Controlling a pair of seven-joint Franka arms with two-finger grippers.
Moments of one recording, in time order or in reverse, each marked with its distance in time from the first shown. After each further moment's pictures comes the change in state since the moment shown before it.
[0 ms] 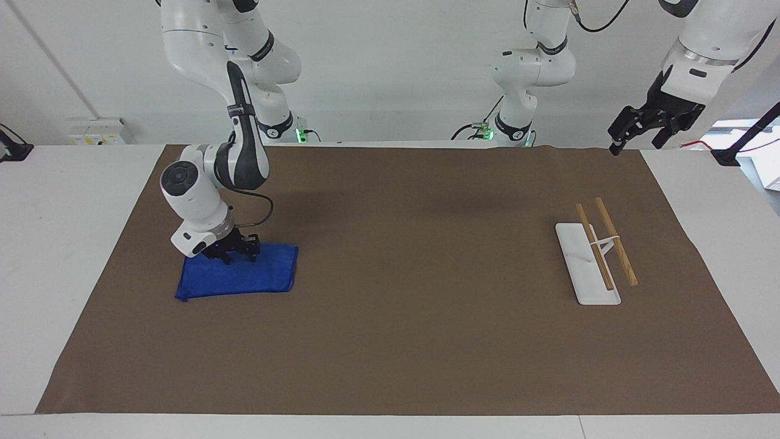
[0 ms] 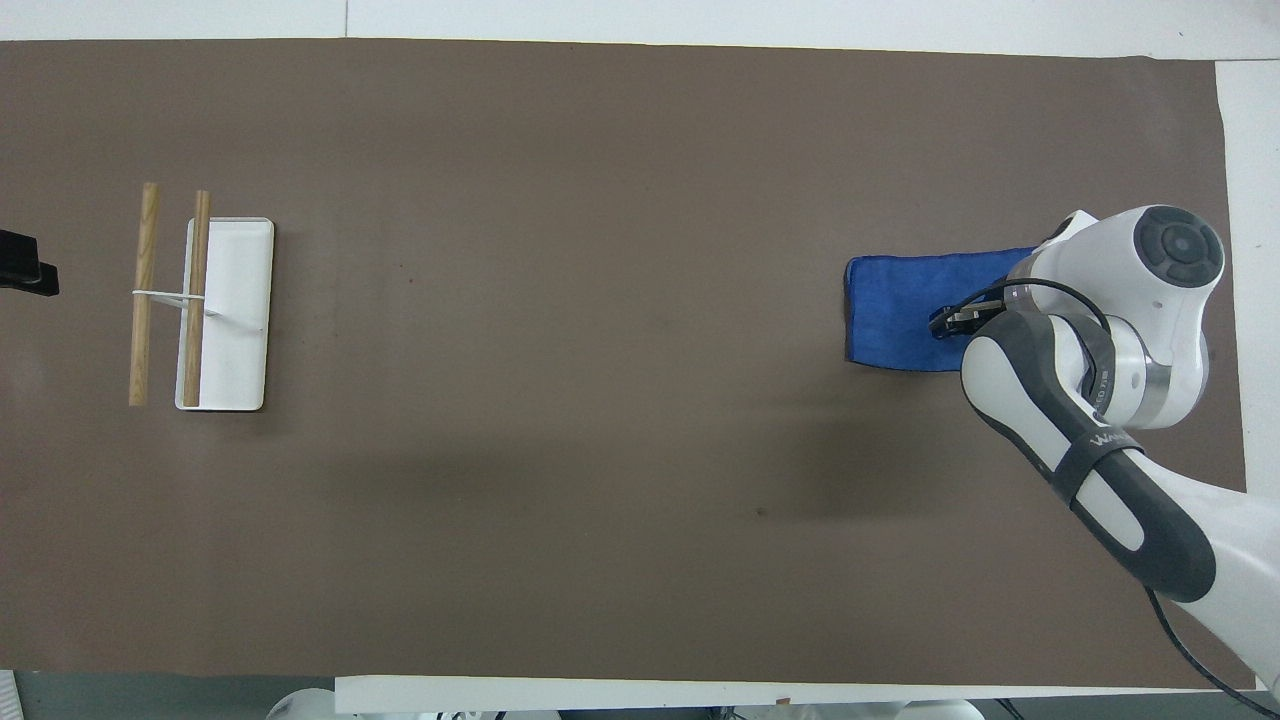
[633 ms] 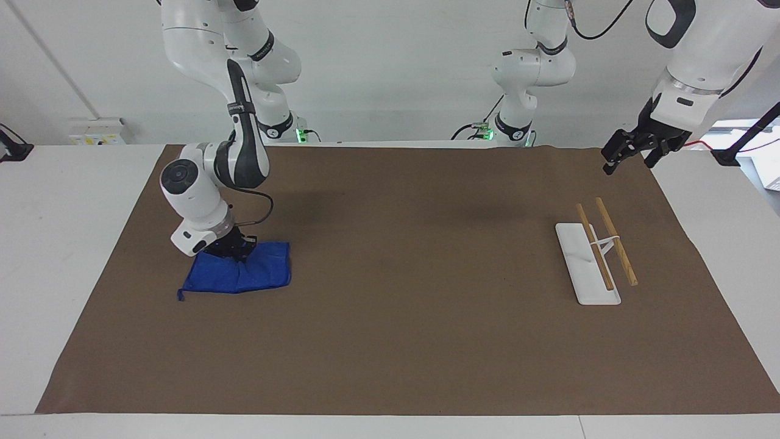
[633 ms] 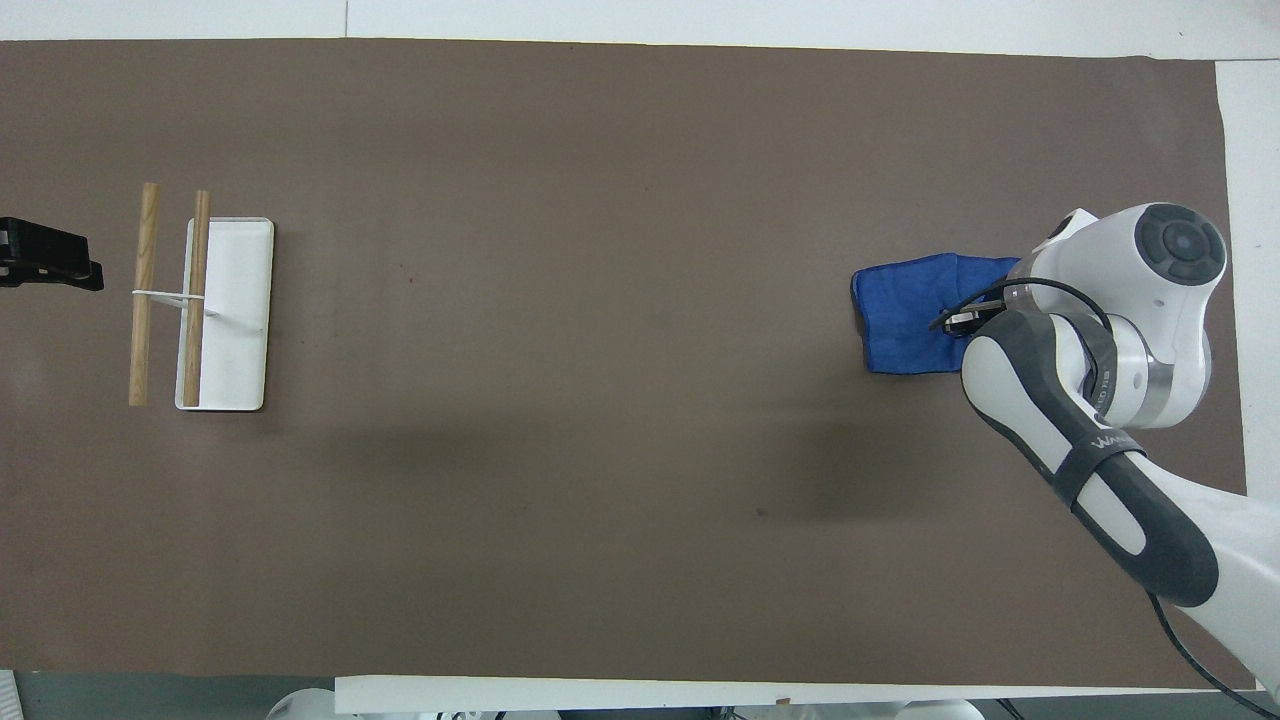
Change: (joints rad) left arm 0.001 0.006 0.003 -0.109 0.000 0.110 0.000; right arm 0.021 -0.008 0.004 0.035 0.000 -0.080 -0.003
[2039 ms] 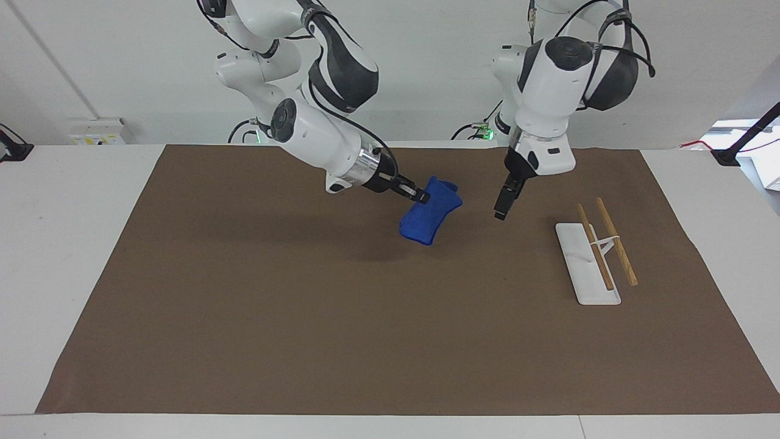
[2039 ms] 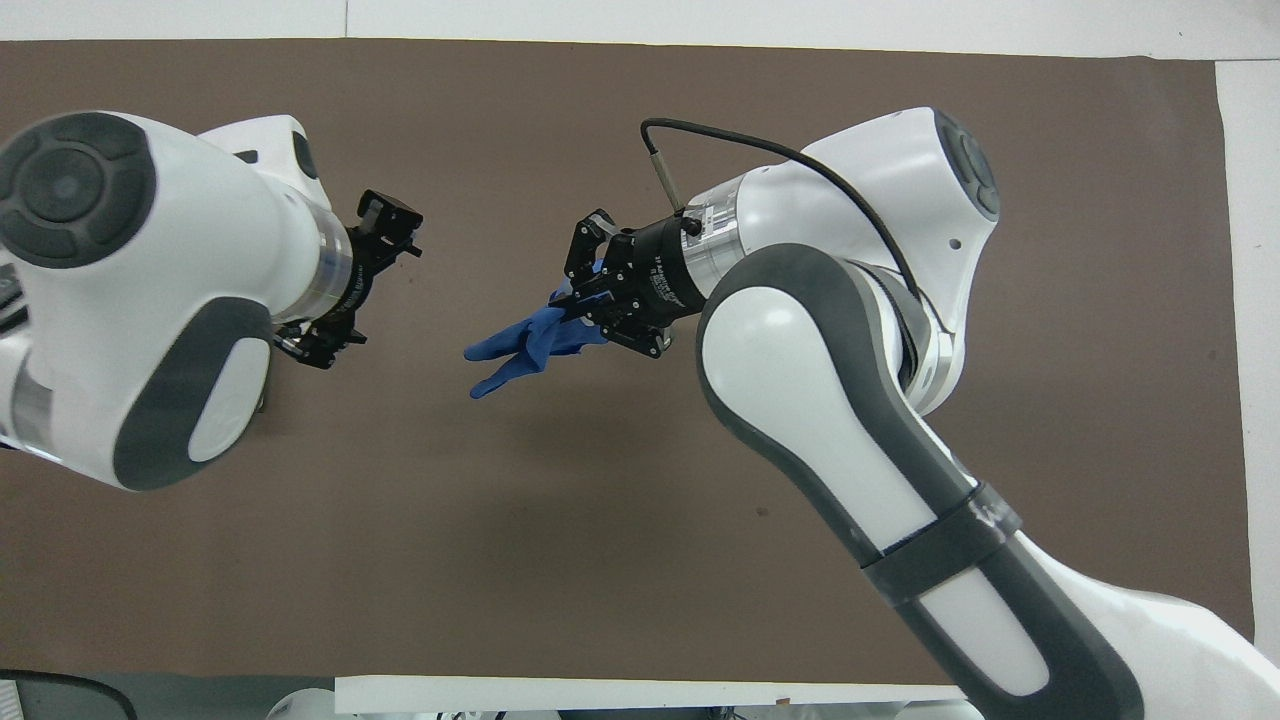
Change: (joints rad) left arm -0.426 0.119 -0.017 -0.136 -0.010 0.292 -1.327; right arm 0.516 0.016 0.012 0.424 0.890 -0.141 1.177
